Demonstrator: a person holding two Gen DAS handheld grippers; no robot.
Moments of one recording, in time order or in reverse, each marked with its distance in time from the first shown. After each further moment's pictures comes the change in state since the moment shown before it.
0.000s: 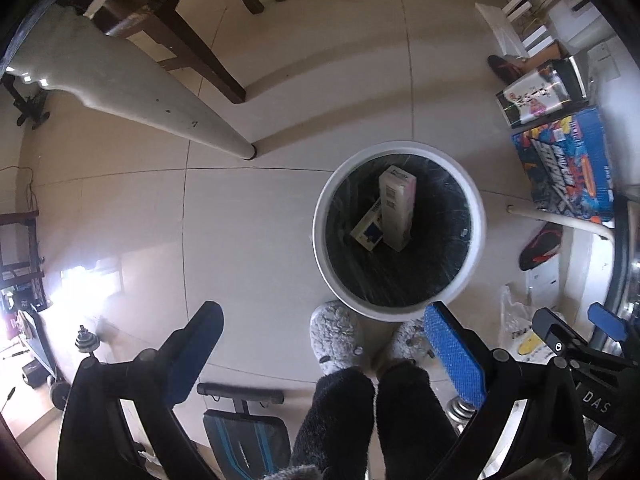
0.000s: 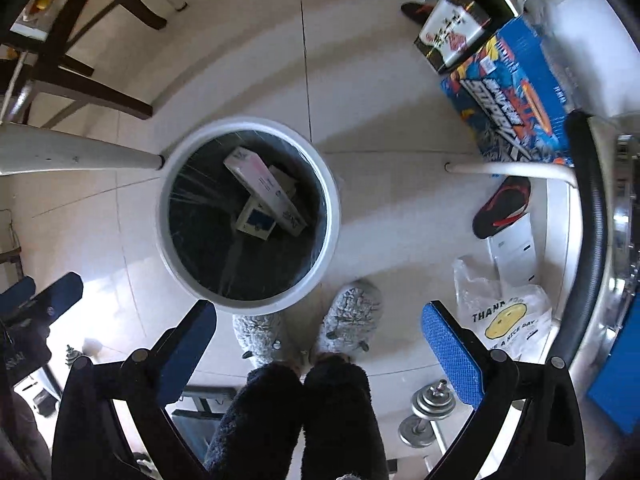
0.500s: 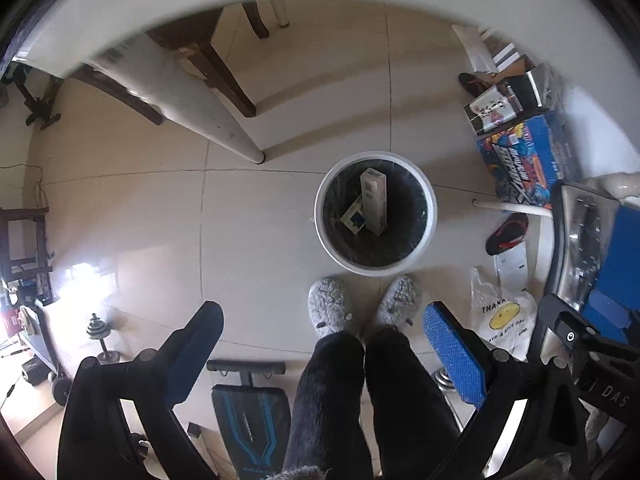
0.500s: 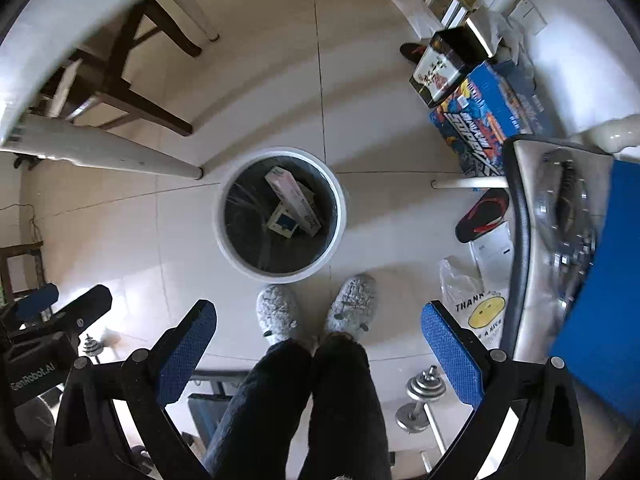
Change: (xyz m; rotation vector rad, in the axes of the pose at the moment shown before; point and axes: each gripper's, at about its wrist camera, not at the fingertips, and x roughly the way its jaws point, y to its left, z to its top) left arm -0.145 0.014 -0.049 0.008 -0.035 -0.039; right arm -0.168 0.009 -0.048 -0.015 -0.073 0.043
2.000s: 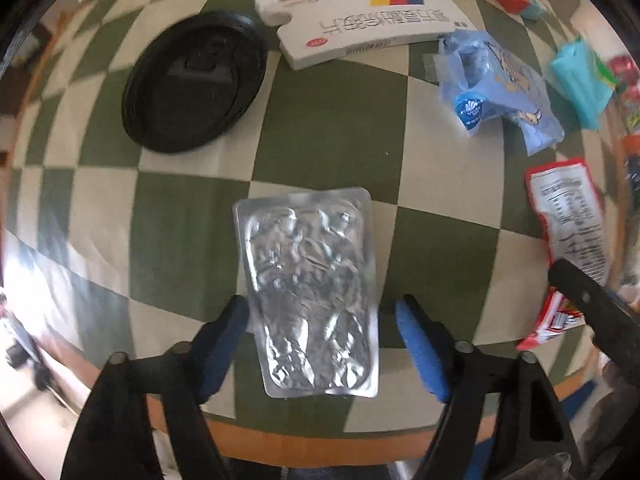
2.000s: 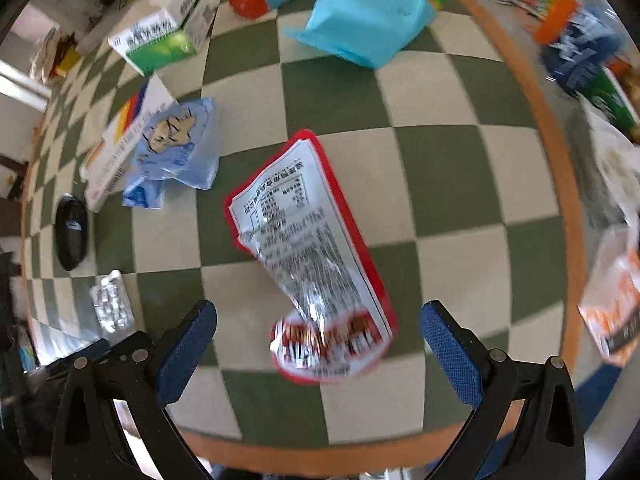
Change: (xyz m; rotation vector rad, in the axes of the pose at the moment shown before) left arm -0.103 -0.182 0.270 -0.106 -0.019 -0.046; right arm -0.180 -0.140 0.352 0.019 -0.108 0.010
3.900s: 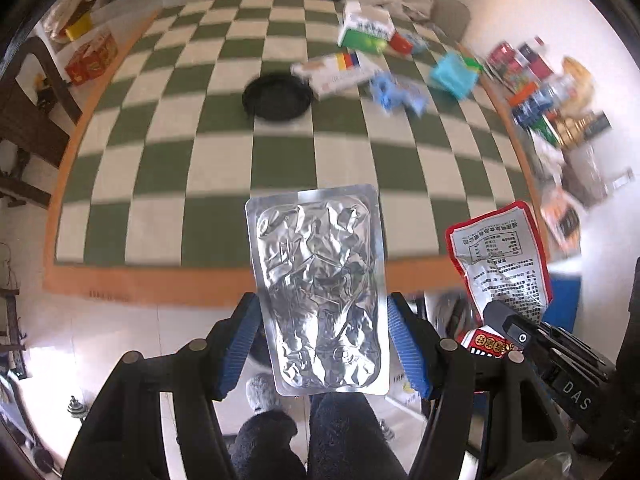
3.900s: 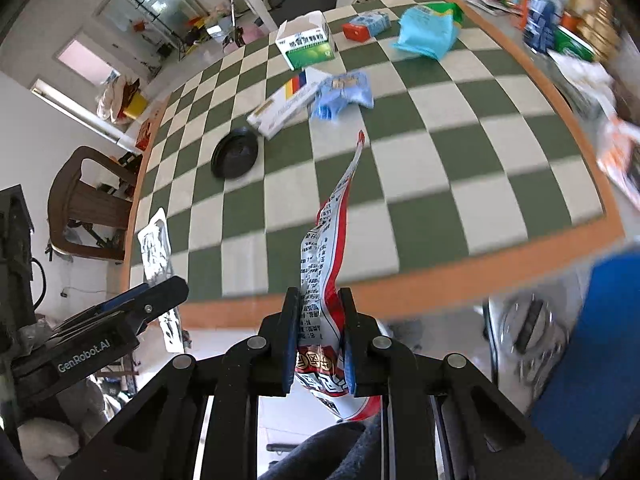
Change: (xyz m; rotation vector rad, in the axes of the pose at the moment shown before) left arm -0.120 0.108 -0.154 0.205 -0.223 -0.183; right arm -0.118 0.085 -0.239 0.098 -0.243 0.259
